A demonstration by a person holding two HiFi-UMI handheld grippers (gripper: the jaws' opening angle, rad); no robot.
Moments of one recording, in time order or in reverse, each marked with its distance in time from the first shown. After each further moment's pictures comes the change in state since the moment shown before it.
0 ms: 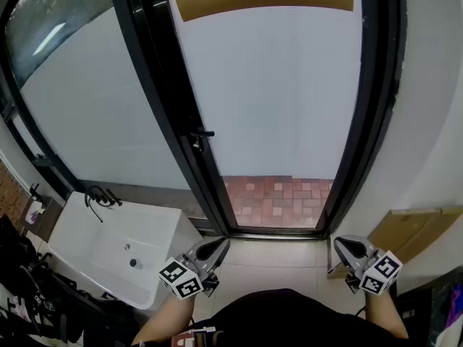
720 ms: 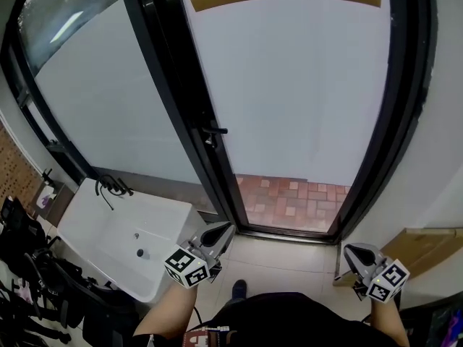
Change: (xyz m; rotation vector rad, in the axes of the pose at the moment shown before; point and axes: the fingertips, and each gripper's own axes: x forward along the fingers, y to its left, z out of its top) left arm 0.050 0.047 0.016 0.142 0.035 0.111; right arm 0.013 -0.049 -0.019 0.020 0.047 0.030
